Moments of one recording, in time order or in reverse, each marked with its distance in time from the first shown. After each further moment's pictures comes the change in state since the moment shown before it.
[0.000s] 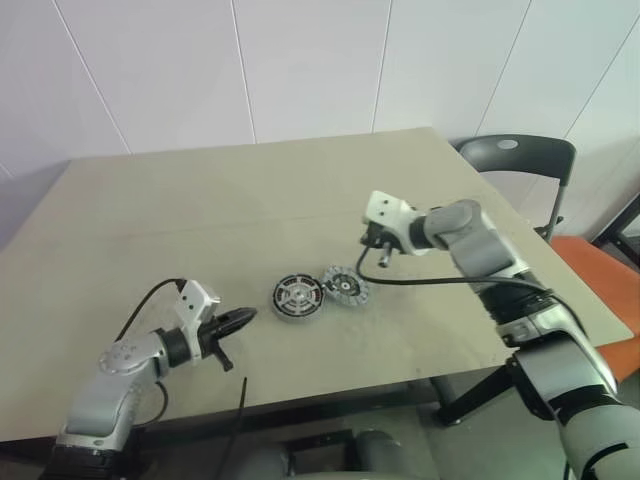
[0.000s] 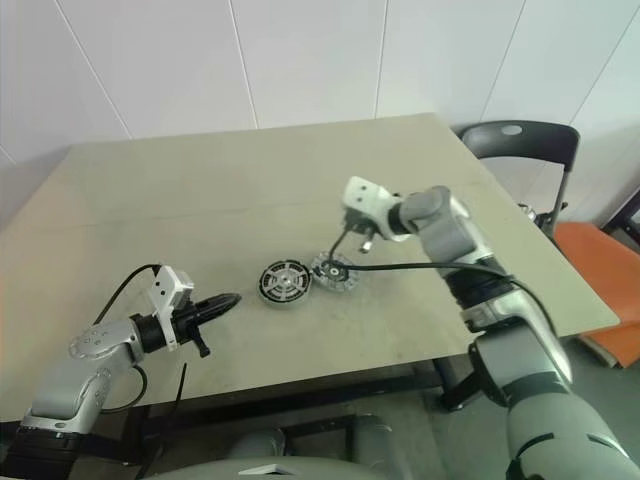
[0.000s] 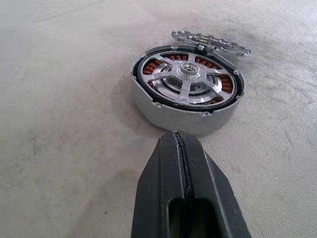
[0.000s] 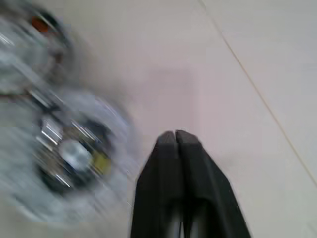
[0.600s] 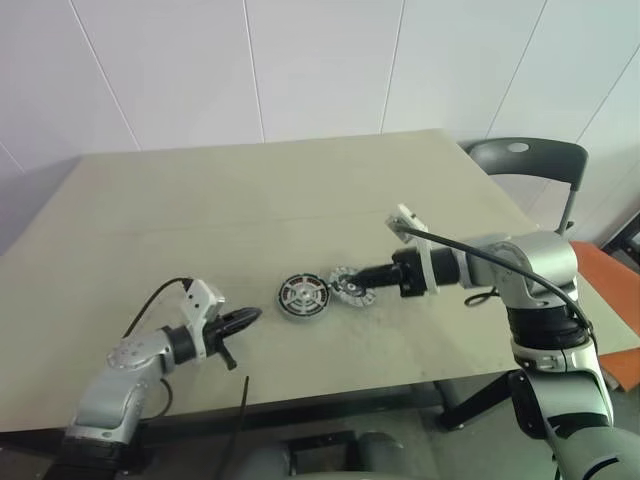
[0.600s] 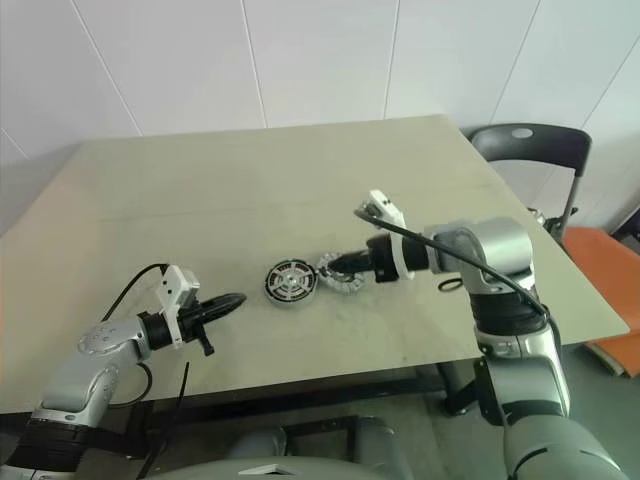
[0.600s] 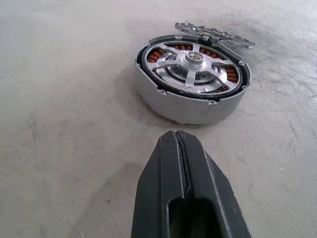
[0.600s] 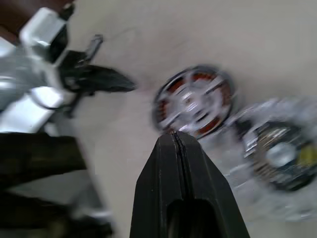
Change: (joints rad) left arm -0.038 -0.025 -0.025 0.048 0.006 -0.035 -0.023; right arm 0.175 0.077 -0.375 -0.467 0.599 1.047 0.043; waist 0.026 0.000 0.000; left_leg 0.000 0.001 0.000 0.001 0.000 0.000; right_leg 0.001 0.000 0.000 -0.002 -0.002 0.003
